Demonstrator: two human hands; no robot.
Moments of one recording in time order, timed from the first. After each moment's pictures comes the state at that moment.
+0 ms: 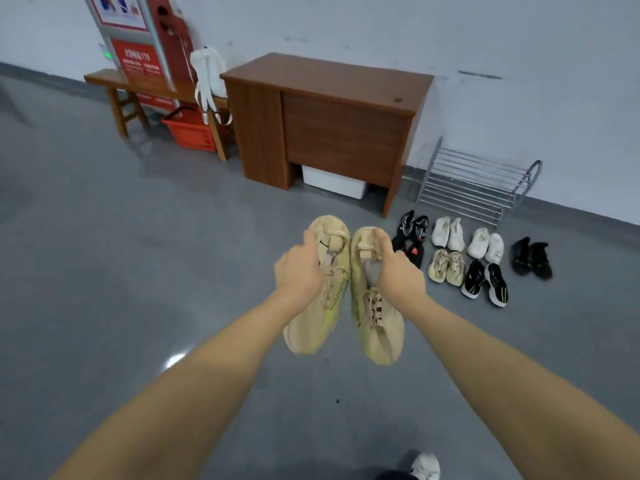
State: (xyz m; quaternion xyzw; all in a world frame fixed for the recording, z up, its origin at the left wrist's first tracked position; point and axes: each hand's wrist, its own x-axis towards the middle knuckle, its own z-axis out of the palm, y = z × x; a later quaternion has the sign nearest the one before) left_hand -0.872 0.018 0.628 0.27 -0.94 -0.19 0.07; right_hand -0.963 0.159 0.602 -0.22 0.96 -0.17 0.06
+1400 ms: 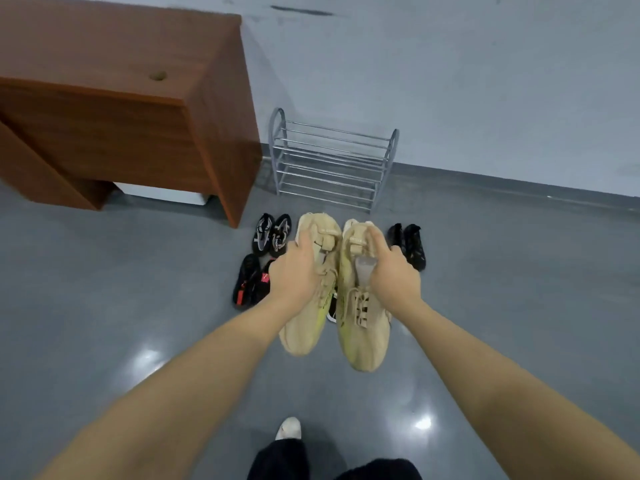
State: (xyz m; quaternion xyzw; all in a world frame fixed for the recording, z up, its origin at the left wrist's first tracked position) left_hand -1.581 0.393 0.556 0.14 -0.97 -0.18 -0.08; right_hand -1.619 0.547 0.547 -0.05 0.97 -0.20 0.11
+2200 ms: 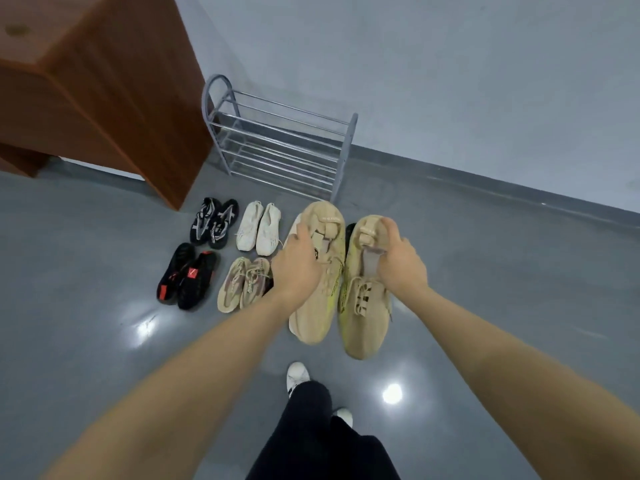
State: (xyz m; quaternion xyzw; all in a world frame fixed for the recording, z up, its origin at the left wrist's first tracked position) left_hand -1.829 0.642 0.508 0.23 -0.92 -0.28 -0.10; right_hand -1.889 0.796 0.491 -0.03 0.95 -0.24 0.19
